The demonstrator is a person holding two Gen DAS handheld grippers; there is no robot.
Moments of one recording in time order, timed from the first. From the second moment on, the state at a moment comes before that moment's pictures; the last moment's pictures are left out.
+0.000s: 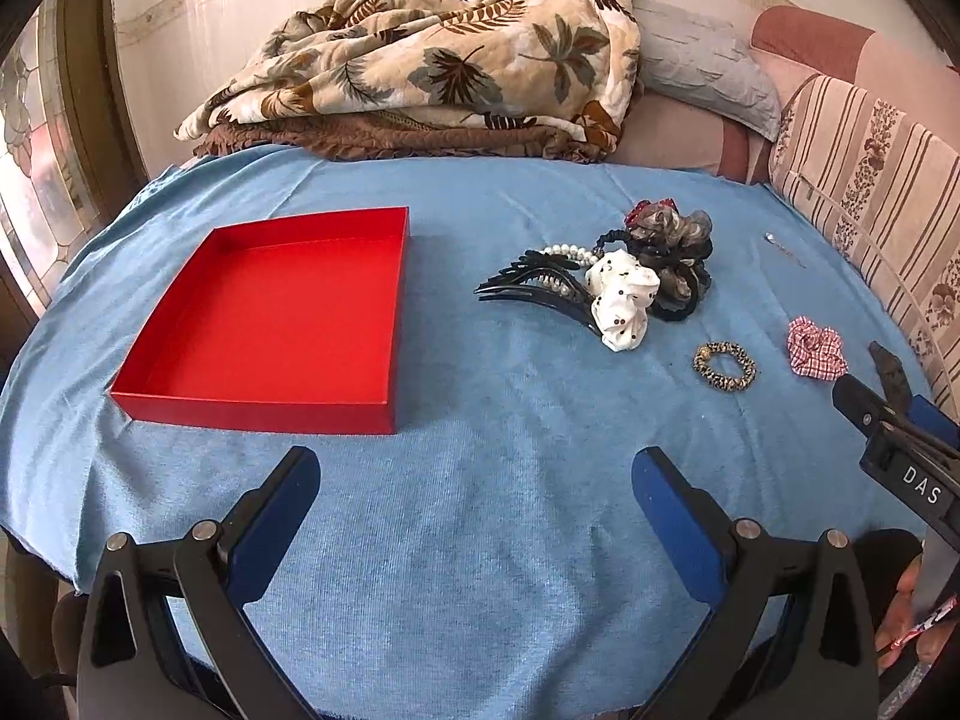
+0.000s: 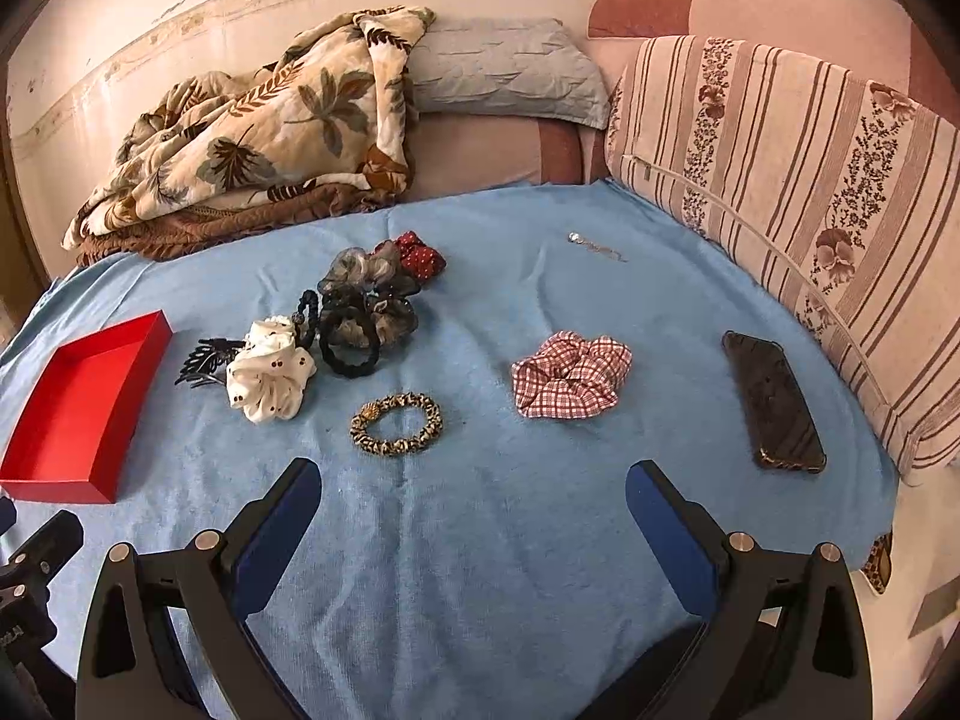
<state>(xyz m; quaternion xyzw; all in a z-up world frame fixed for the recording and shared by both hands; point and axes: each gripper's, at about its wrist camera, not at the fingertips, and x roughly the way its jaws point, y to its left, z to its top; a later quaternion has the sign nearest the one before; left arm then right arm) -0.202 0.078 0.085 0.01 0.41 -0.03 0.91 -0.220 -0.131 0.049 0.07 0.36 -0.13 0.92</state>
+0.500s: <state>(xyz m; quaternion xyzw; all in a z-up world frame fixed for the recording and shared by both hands) -0.195 0.072 0.073 0.04 0.43 -0.03 0.90 -0.216 -0.137 0.036 0.09 0.38 -0.13 0.91</state>
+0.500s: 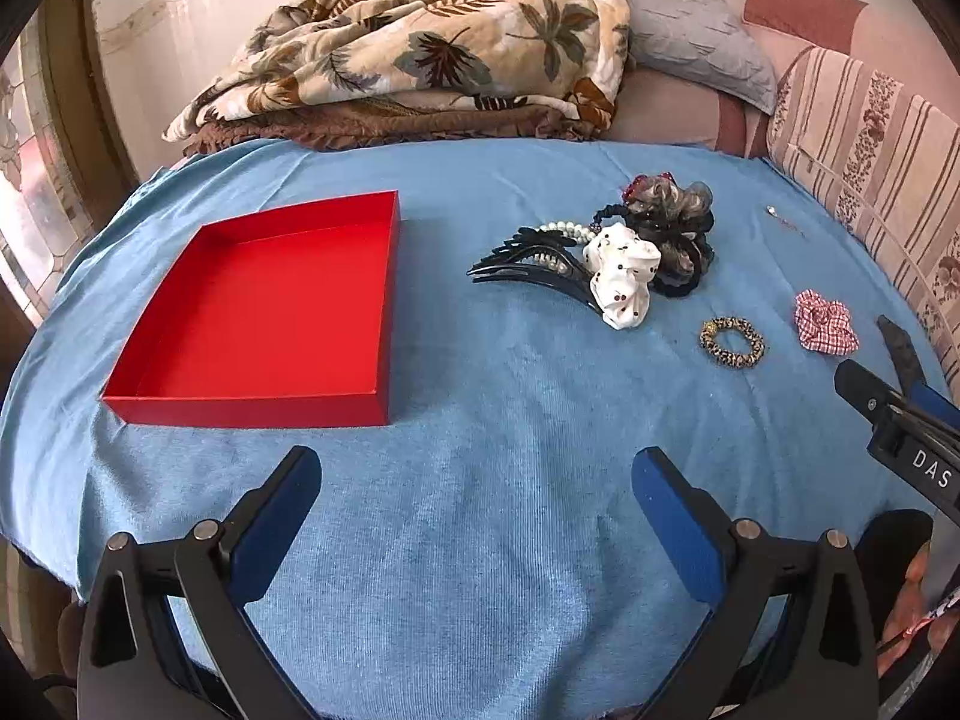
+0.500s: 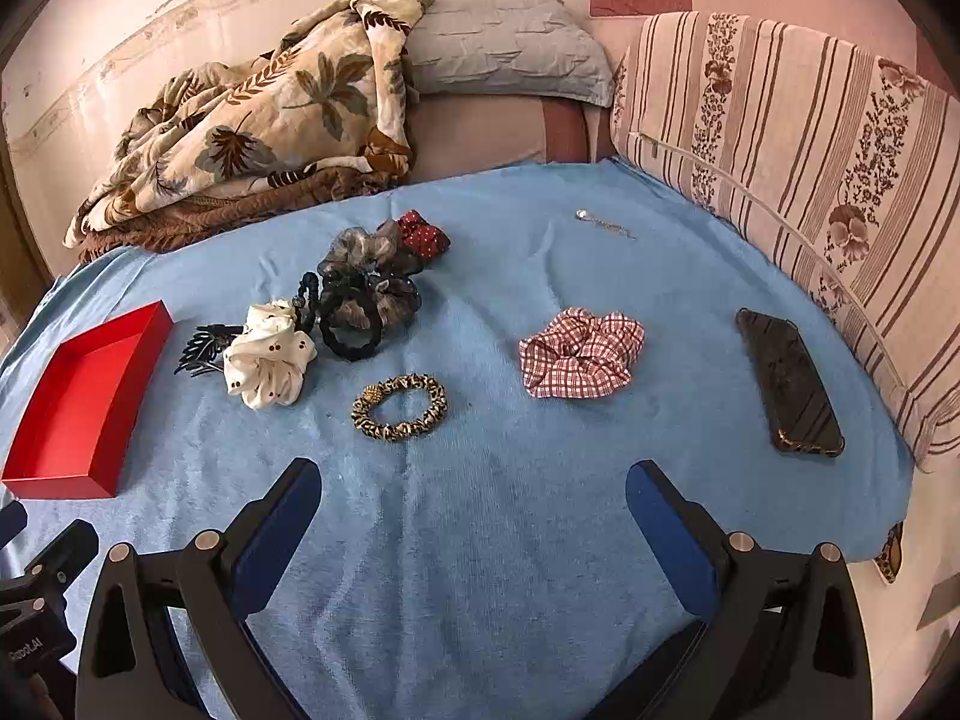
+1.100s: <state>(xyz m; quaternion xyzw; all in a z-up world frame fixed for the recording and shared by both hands) -0.102 0.038 0.079 0.02 0.46 -0.12 0.88 -0.177 -0.154 0.003 0.12 0.41 -0.07 0.90</state>
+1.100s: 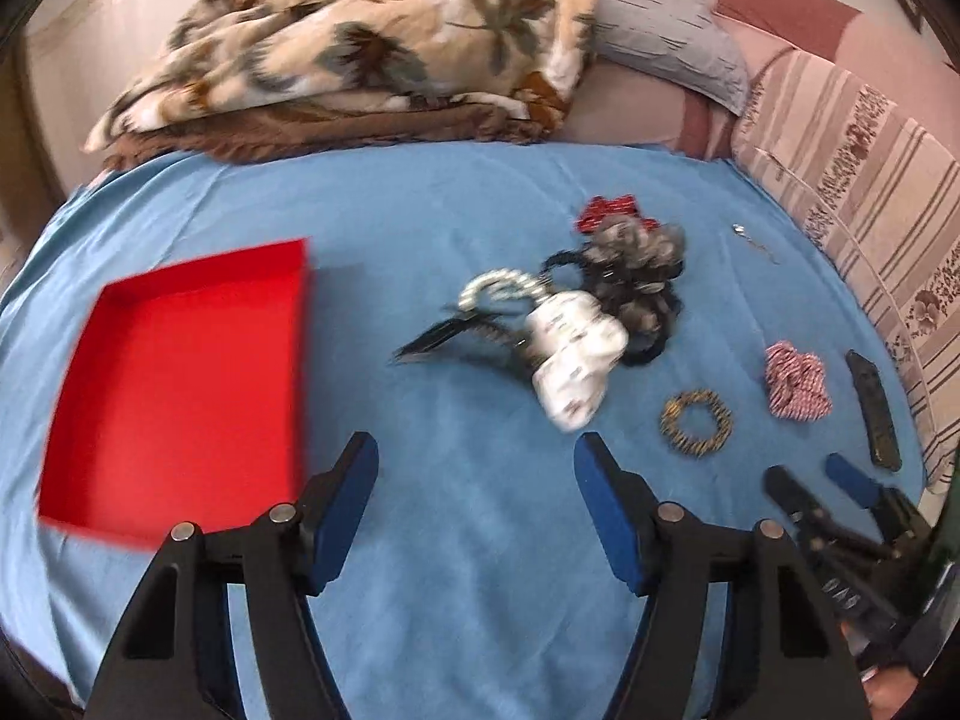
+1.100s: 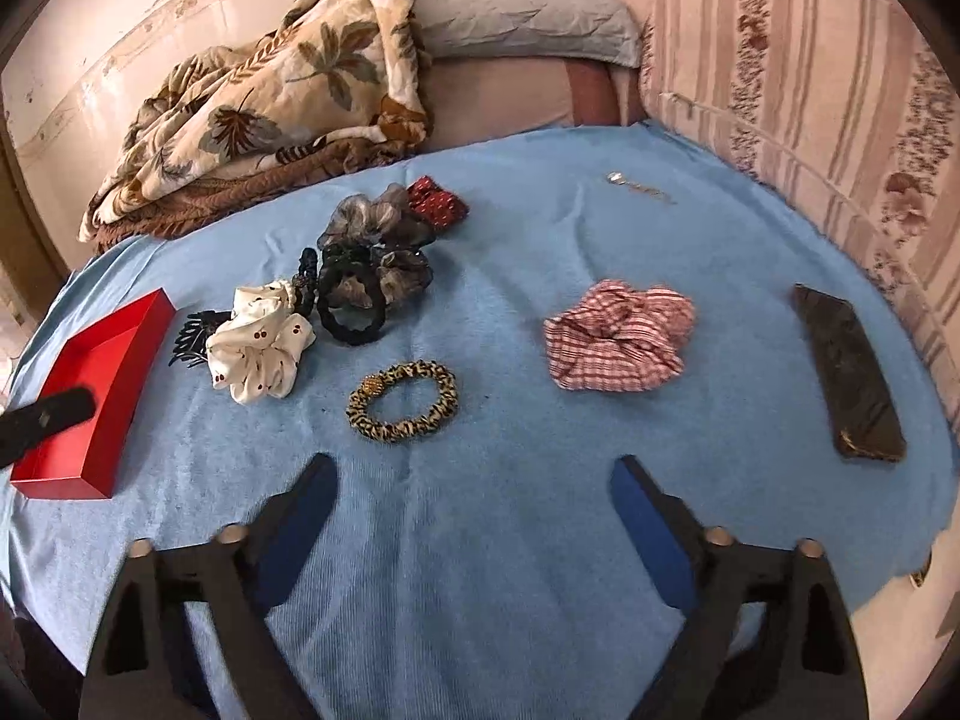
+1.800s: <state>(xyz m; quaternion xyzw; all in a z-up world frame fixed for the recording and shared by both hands) -0.038 -0.016 0.025 0.02 0.52 -0.17 0.84 -0.110 -0.151 -0.039 0.12 0.44 -0.03 0.89</state>
